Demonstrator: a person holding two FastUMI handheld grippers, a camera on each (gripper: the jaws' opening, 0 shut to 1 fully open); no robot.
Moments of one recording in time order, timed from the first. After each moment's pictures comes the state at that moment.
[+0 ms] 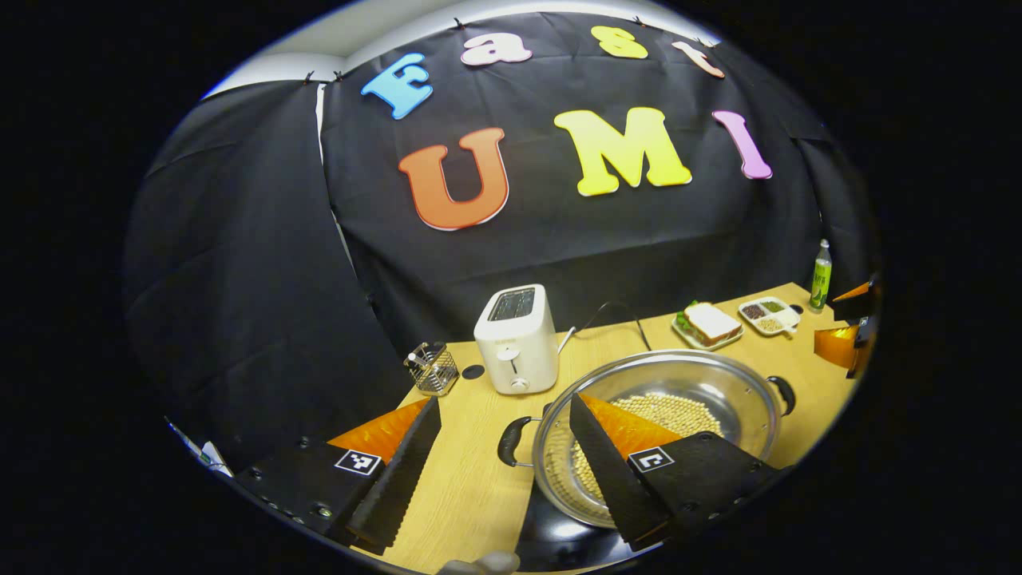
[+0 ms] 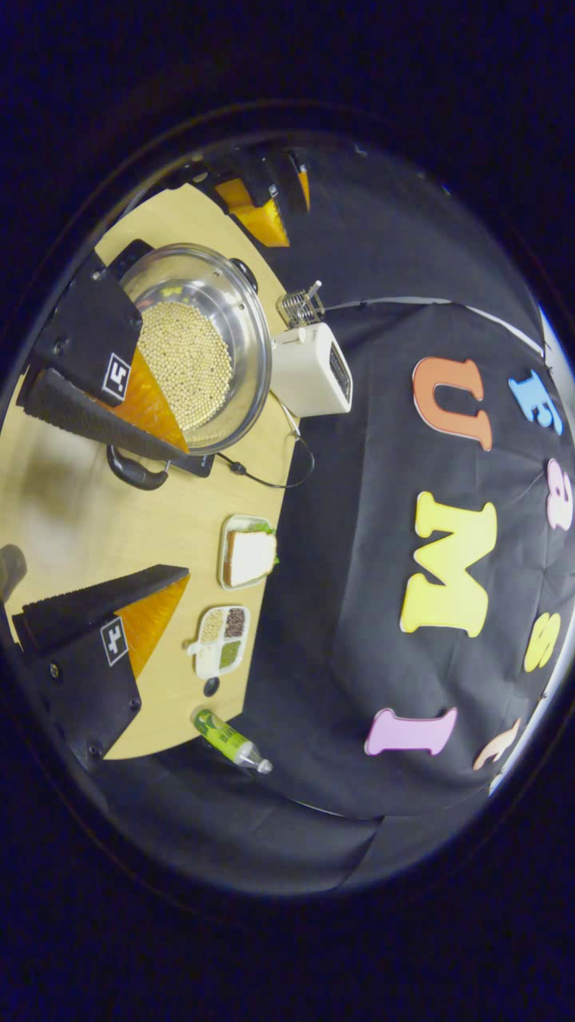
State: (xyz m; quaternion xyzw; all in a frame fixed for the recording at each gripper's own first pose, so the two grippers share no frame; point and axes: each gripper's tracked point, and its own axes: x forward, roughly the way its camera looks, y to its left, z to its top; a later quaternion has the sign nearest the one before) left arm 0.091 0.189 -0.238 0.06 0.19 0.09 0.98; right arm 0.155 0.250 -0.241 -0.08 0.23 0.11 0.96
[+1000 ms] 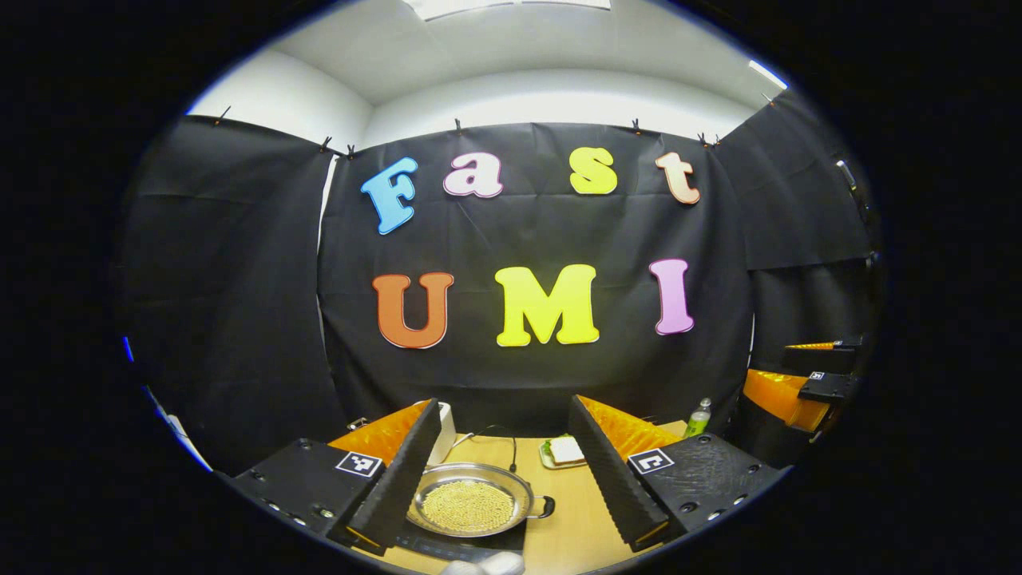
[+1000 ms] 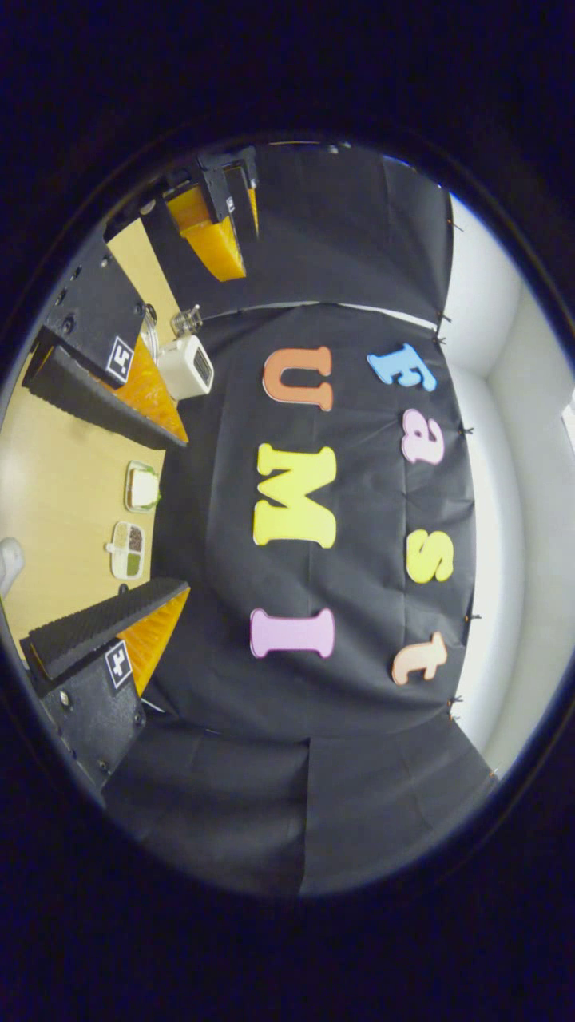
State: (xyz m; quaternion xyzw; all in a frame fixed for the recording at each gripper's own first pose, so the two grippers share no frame) left arm 0.008 -0.006 0.008 -0.04 0.03 0.05 1.00; right arm 0.039 0.042 0.003 0.02 0.03 0.09 1.00
